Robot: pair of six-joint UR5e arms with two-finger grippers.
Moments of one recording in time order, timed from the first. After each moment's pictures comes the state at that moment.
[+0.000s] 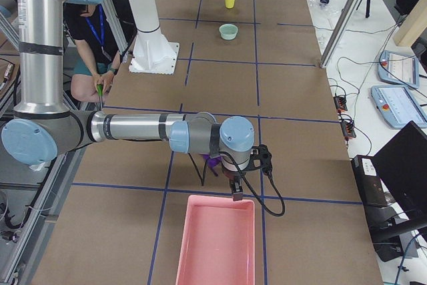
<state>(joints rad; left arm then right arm) -1.66 -1.49 -1.74 -1.47 -2.34 0.27 1.64 -1.64 1.71 -1.64 2.35 -0.22</state>
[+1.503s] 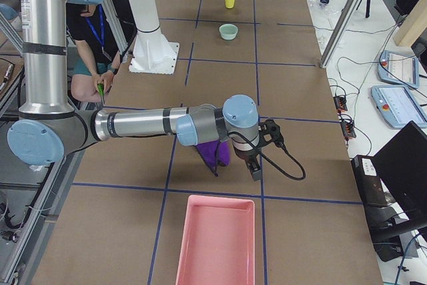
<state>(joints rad) -1.61 -1.49 -1.75 -2.14 -2.38 0.24 1.61 -1.62 1.74 -1.39 2.39 -0.20</state>
